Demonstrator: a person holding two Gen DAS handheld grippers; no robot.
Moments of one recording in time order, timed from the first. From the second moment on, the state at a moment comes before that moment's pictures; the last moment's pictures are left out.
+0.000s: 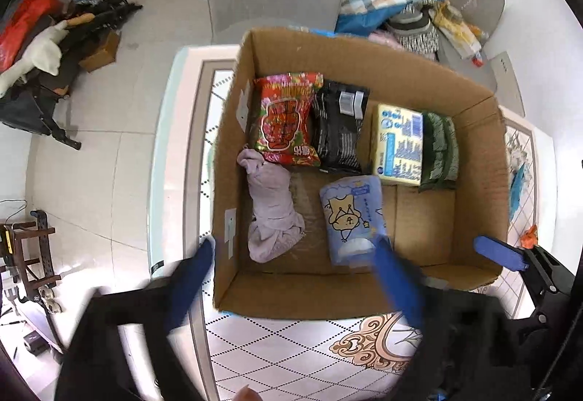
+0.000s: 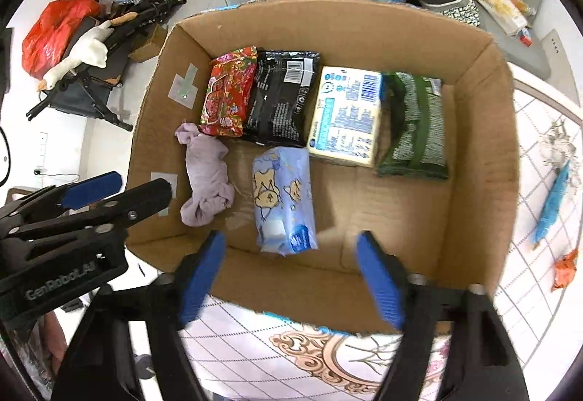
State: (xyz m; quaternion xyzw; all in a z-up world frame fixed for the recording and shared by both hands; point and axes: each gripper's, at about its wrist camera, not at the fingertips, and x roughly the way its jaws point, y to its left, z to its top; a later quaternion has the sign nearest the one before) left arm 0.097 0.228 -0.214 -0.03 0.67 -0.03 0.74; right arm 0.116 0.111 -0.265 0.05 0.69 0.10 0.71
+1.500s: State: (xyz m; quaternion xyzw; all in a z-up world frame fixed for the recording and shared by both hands) left arm 0.013 -0.415 -0.345 0.21 0.71 -0.30 0.60; right arm -0.171 -0.468 -0.355 0.37 0.64 -0.29 0.61
